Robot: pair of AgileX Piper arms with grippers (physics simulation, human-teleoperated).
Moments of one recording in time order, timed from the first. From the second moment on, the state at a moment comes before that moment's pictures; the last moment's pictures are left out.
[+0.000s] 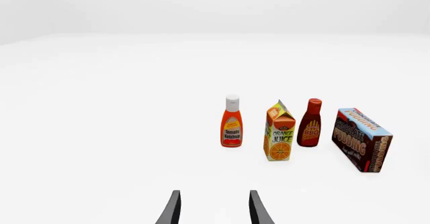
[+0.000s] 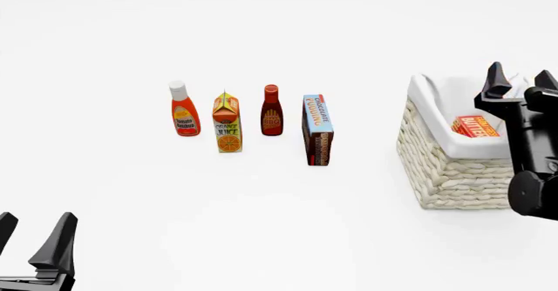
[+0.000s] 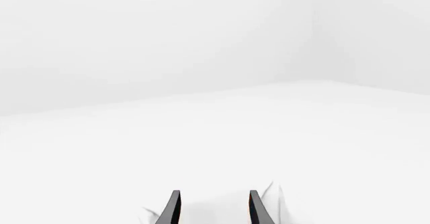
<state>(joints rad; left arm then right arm) 0.00 0.01 0.00 0.00 0.00 -0.24 1.59 -0.65 -1.16 0.09</state>
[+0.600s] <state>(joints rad) 0.00 0.01 0.00 0.00 0.00 -0.23 1.55 -0.63 -1.15 0.09</state>
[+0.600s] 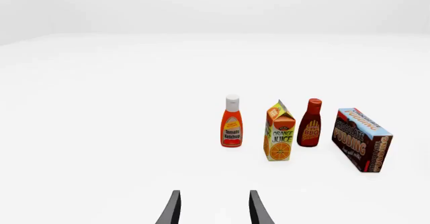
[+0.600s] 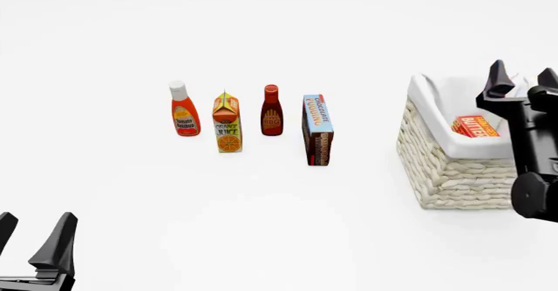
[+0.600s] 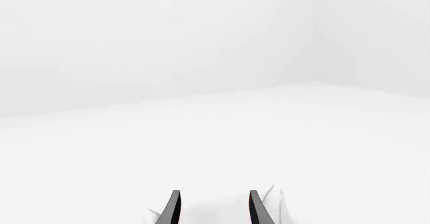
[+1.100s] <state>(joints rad) 0.00 0.01 0.00 0.00 0.00 -0.25 1.03 -0.49 -0.88 0.10</state>
